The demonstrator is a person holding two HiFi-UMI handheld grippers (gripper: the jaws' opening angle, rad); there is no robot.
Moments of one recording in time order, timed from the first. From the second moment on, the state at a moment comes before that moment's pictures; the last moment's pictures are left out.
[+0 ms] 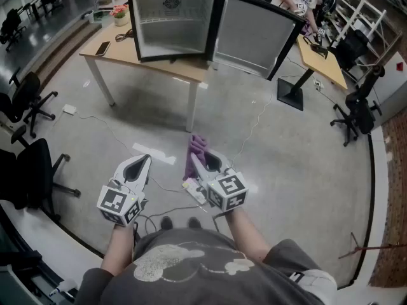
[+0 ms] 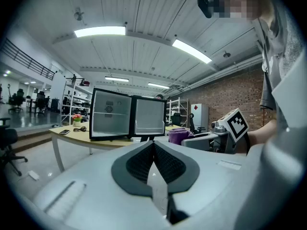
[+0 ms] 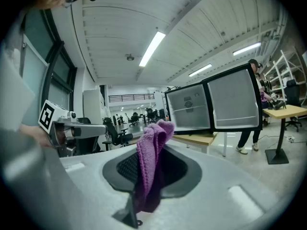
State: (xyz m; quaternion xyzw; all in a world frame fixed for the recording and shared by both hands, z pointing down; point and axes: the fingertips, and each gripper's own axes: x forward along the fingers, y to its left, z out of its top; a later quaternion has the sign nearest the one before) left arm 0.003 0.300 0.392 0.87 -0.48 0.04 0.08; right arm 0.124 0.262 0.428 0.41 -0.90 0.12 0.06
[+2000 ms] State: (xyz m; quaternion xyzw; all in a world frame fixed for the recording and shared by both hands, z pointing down) left arm -0.049 0.158 0.421 0.86 -0.49 0.03 0.10; right arm 0.104 0.112 0.448 0.42 -0.89 0.15 0.06
